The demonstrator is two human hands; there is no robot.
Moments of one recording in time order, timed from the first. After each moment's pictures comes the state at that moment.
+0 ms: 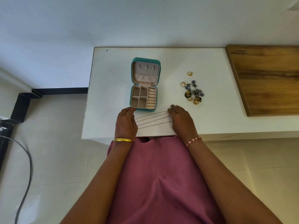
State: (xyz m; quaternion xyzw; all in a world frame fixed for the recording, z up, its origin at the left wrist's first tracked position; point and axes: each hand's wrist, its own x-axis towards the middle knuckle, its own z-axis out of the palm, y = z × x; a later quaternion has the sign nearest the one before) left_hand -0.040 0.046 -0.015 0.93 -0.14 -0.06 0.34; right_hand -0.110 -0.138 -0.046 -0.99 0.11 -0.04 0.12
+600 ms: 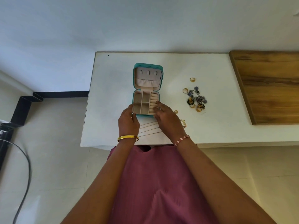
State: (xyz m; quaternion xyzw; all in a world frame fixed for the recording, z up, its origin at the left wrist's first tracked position) left_hand -0.015 0.024 -0.019 0.91 -0.06 -0.06 0.41; right_hand -0.063 -0.109 -0.027 -0.97 0.08 -0.01 0.22
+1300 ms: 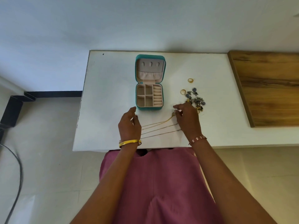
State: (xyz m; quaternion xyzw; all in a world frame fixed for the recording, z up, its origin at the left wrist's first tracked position) left_hand -0.025 0.006 -0.023 0.87 0.02 -0.07 0.49; right_hand -0.074 -0.165 -0.027 -0.91 0.25 -0.09 0.32
